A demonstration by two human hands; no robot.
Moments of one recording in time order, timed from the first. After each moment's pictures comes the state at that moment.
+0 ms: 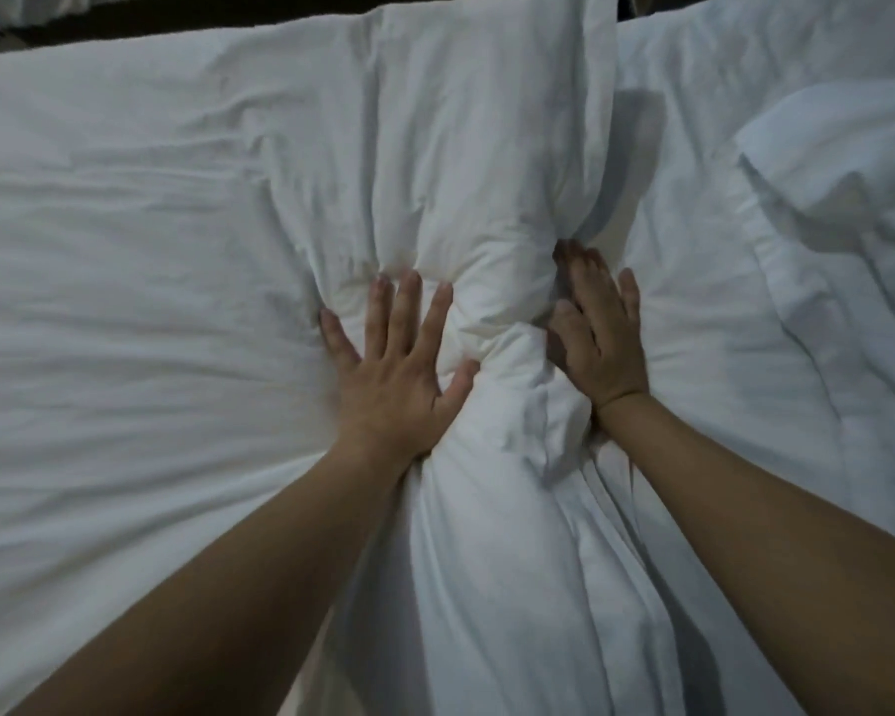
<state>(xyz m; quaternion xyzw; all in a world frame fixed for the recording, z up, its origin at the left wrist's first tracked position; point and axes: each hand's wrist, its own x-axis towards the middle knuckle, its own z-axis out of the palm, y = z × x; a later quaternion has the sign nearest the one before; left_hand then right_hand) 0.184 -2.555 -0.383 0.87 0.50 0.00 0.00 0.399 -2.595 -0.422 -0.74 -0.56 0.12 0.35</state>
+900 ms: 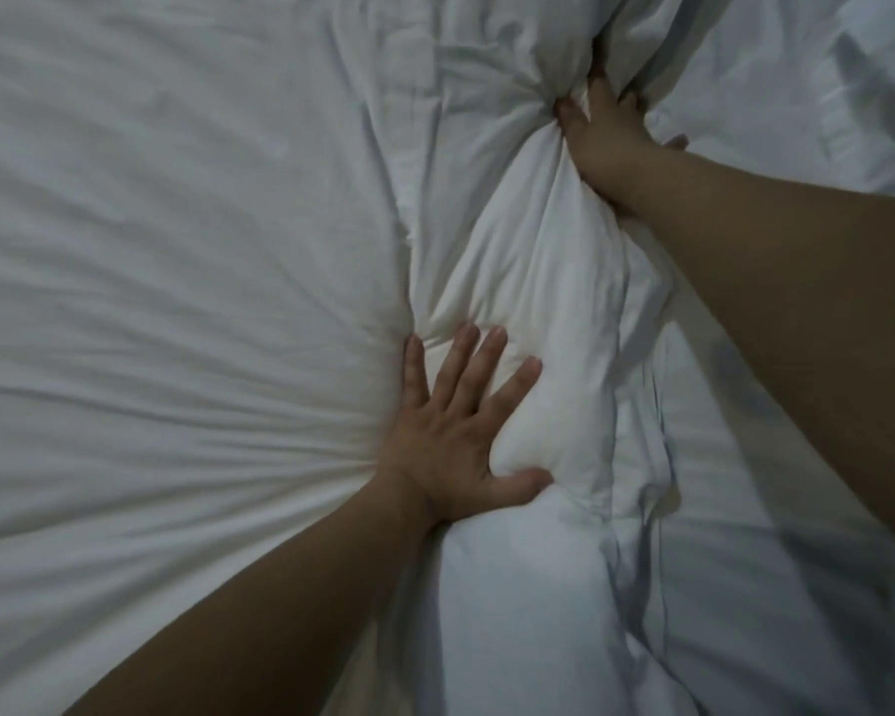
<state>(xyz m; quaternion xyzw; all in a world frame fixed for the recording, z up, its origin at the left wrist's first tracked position) 0.127 -2.707 -0.391 0.92 0.38 0.01 0.08 0.385 -2.513 -0.373 -0.81 -0.47 0.31 0.17</state>
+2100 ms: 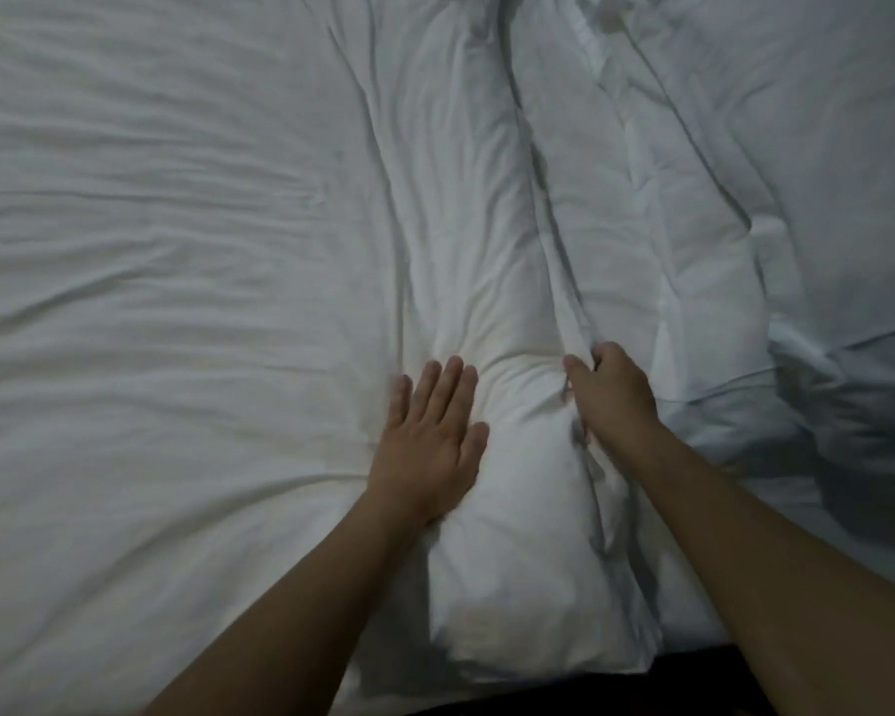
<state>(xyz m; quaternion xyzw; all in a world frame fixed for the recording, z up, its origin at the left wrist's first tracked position) -0.014 -2.994 -0.290 0.90 0.38 -0.08 0.20 0.193 -3.042 -0.260 -0.89 -0.22 0.33 0.21</state>
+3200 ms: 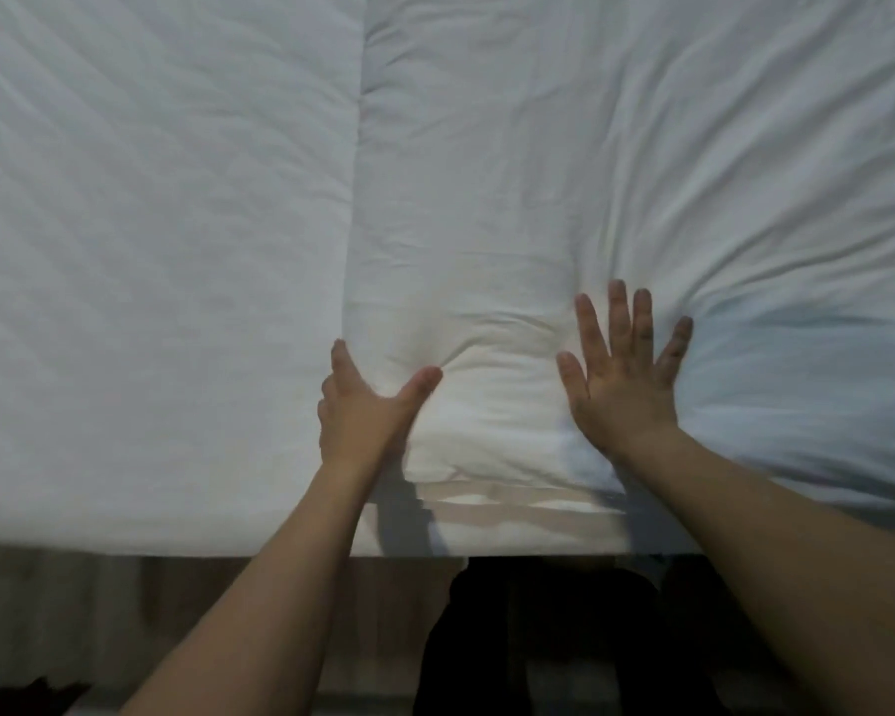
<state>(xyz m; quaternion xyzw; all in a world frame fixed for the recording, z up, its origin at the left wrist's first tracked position) -0.539 -2.927 -0.270 0.54 0.75 0.00 0.38 -0.286 -2.999 -0.318 -0.80 -0.59 0.10 -0.06</state>
